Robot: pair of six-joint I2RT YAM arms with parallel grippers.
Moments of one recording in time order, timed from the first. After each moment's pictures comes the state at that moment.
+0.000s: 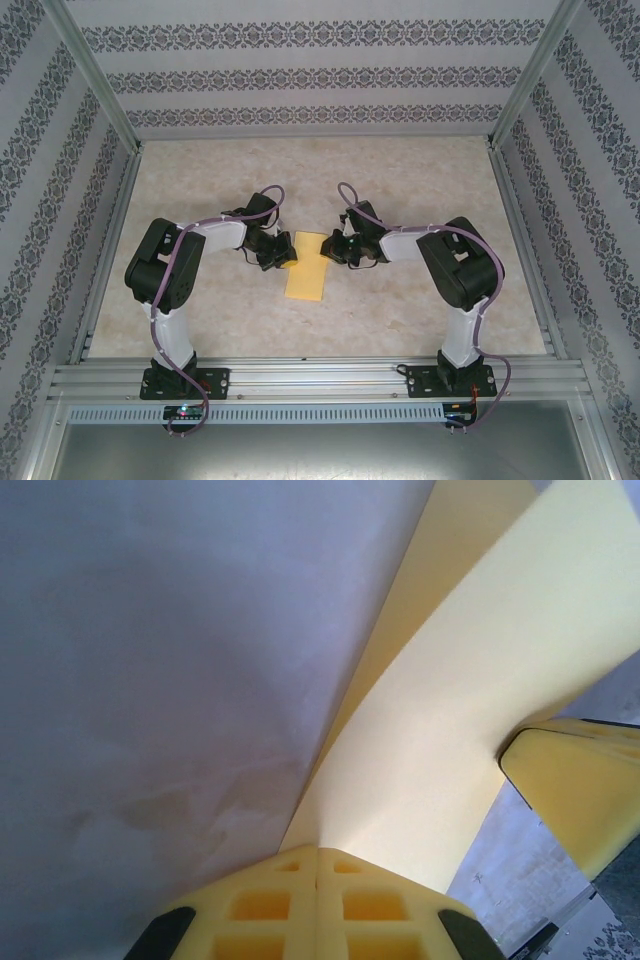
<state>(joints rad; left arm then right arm) -0.37 1.90 1.09 -0.42 0.55 -0.77 0.50 1.92 0.95 0.06 -0.51 0.89</state>
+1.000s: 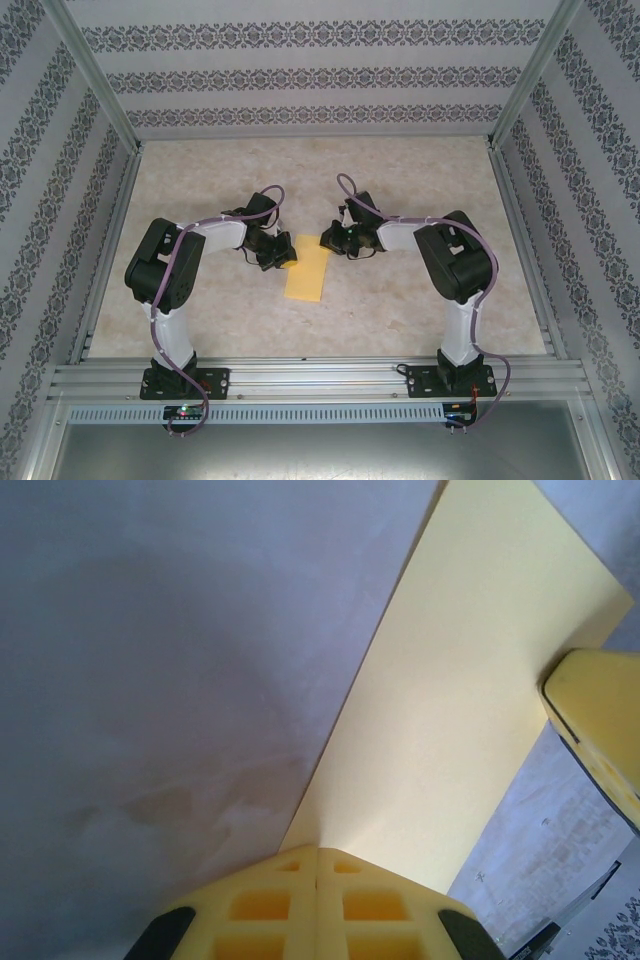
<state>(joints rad) -0.37 1.90 1.09 -0.43 0.55 -0.77 0.47 1.97 1.07 -0.02 -0.52 0.86</state>
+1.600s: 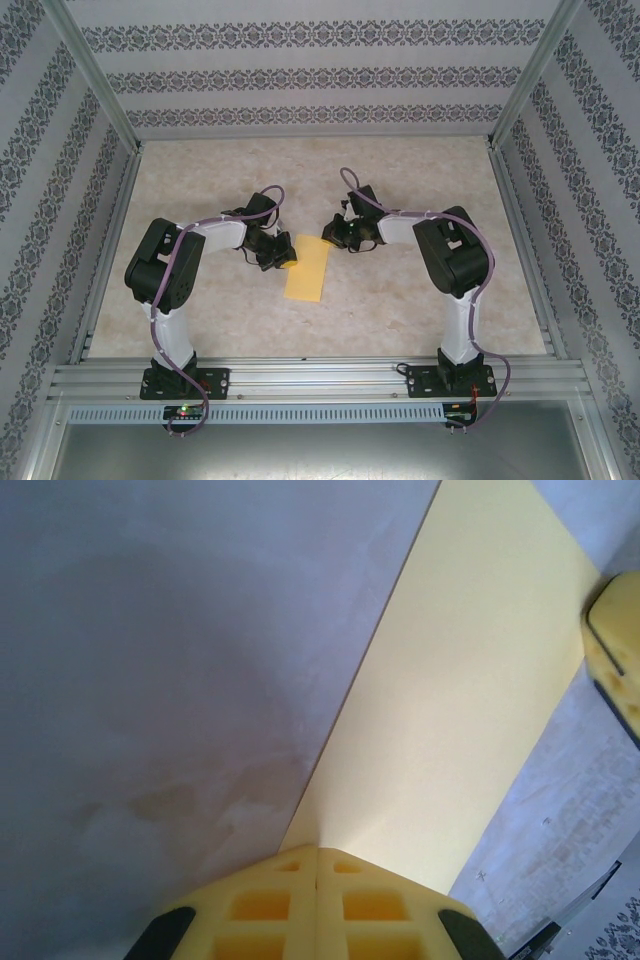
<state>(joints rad) -0.37 1.90 1.09 -0.43 0.55 -0.77 0.44 2.03 1.14 -0.04 -0.54 0.86</state>
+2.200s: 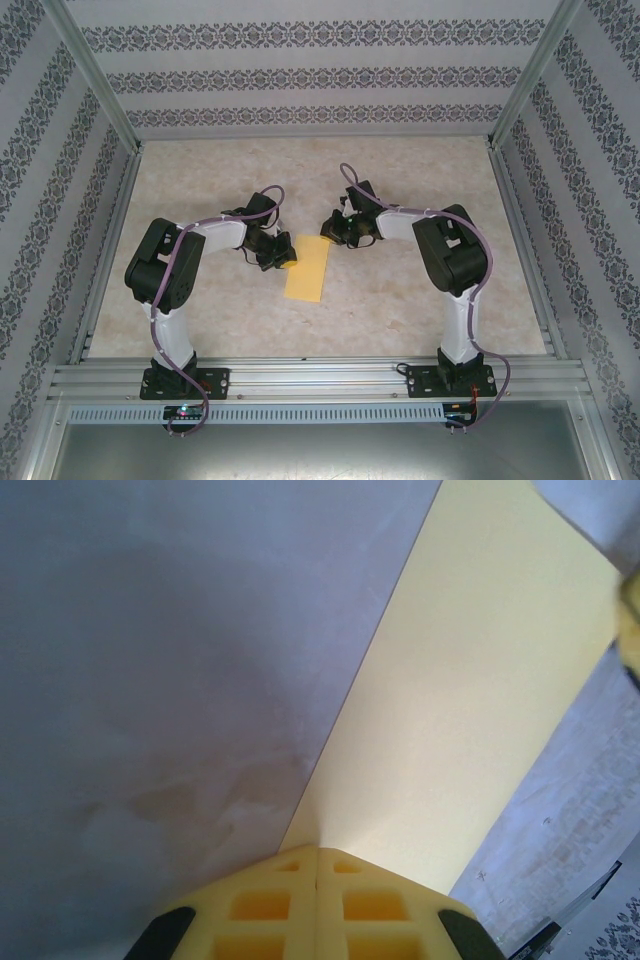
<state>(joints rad) -0.37 1.90 1.09 -0.43 0.55 -0.77 0.43 2.06 1.19 -0.09 -0.54 0.86</state>
